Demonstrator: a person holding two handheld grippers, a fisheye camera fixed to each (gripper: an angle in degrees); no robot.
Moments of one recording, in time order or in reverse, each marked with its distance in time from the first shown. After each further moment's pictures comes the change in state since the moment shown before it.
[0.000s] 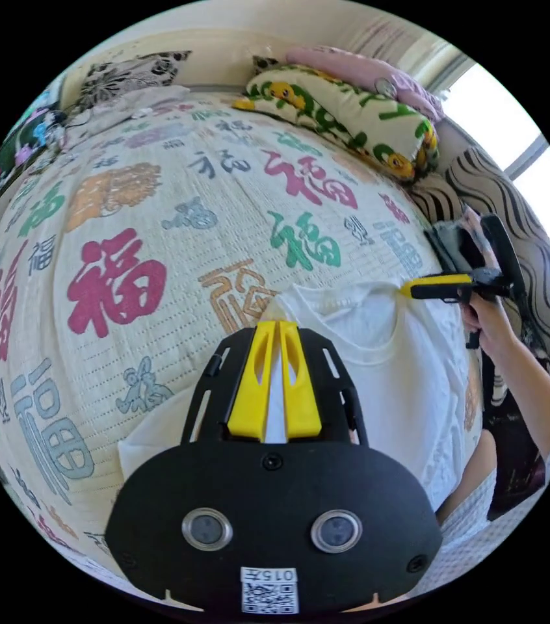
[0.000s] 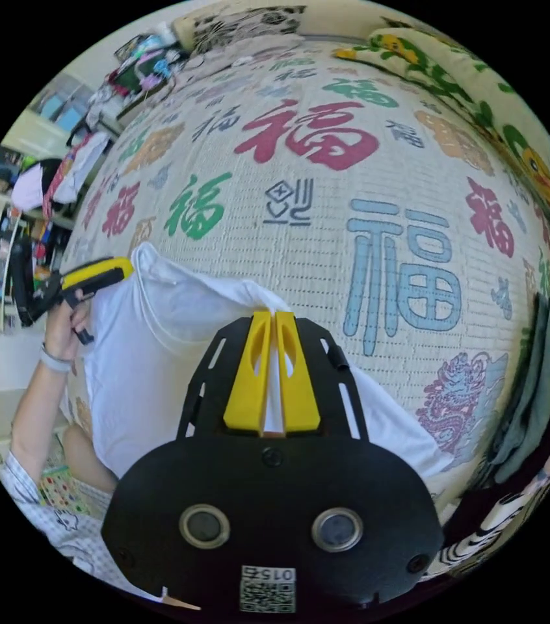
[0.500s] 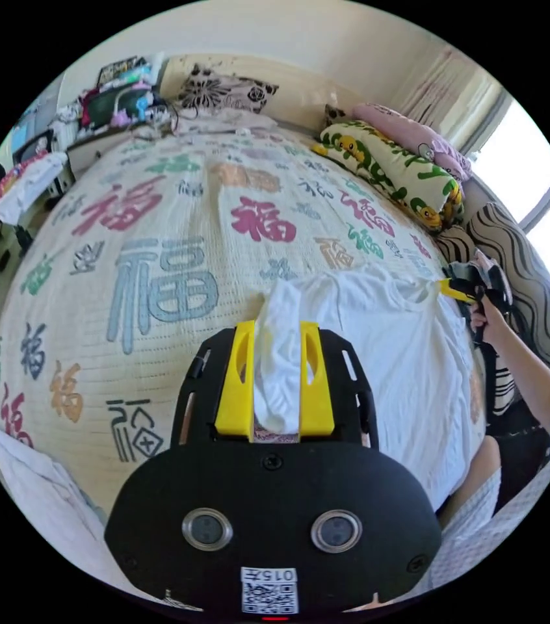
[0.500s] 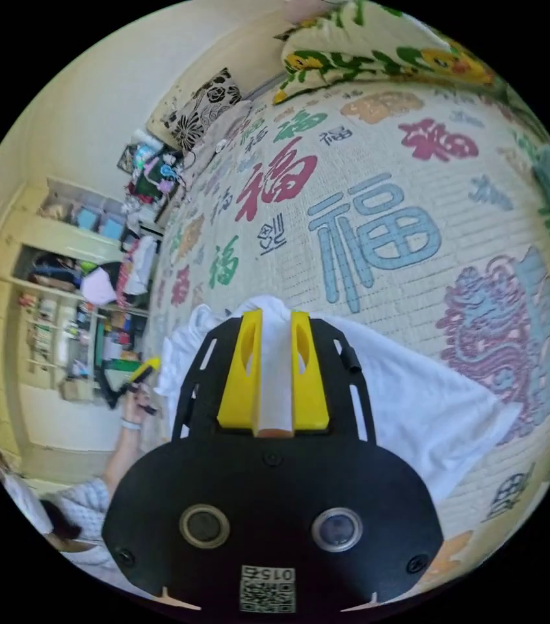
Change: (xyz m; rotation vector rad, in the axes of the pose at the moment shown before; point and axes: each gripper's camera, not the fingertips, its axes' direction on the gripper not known) left arm -0.056 0.134 -0.087 0.116 -0.028 -0.193; right arm 0.100 0.098 -0.067 0.211 -0.466 0.253
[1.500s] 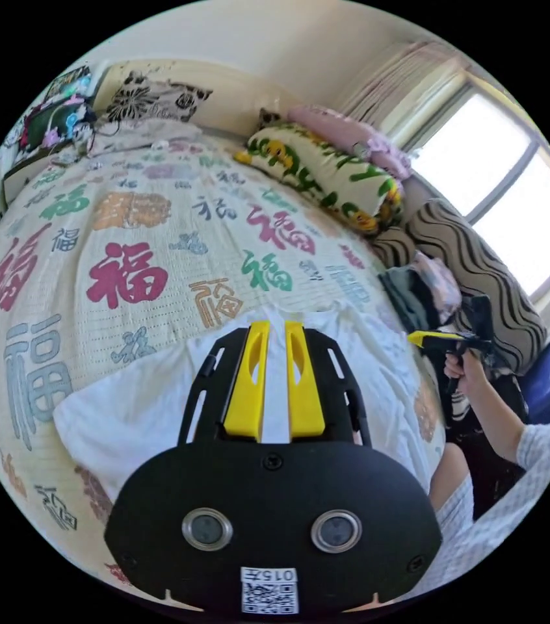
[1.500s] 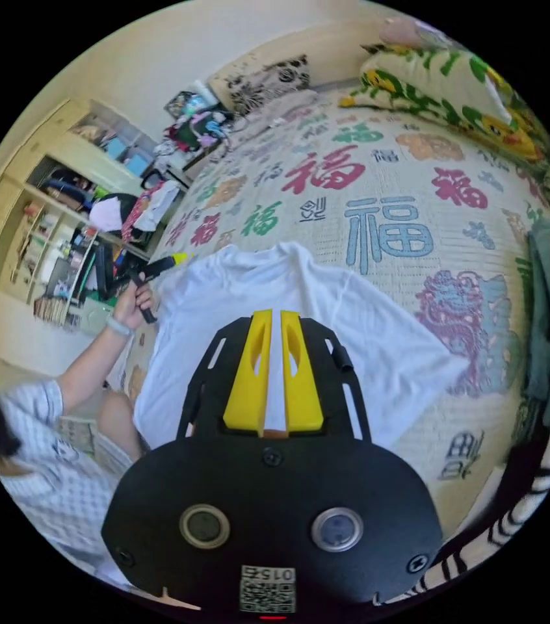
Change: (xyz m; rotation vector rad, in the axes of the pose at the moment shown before) left arm 0.164 0.004 0.012 0.090 0.213 0.160; right arm -0.020 0.216 -0.136 -0.056 0.189 -0.375
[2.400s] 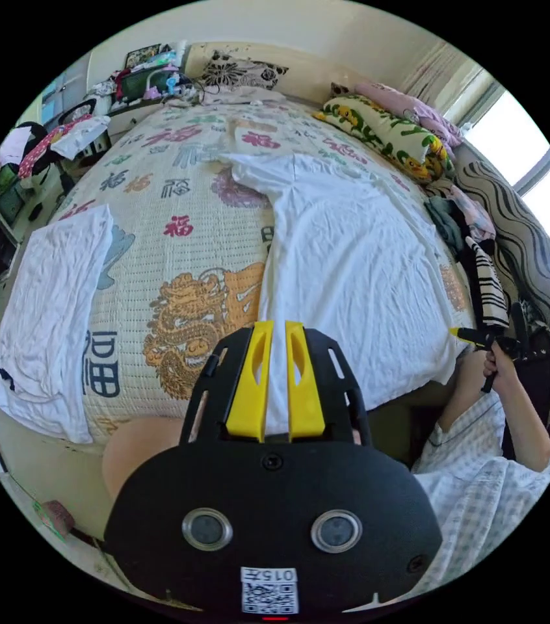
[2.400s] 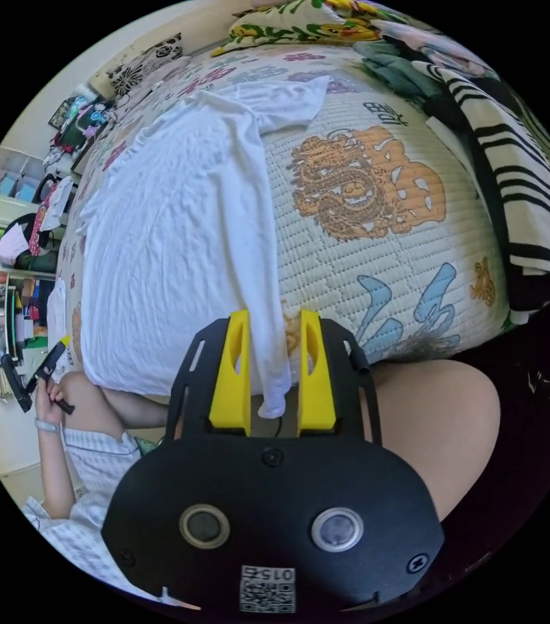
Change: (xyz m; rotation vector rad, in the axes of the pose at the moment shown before) left arm 0.087 0.324 -0.063 -0.248 -0.310 -0.208; right arm -0.041 0.306 -0.007 -0.186 0.299 0.465
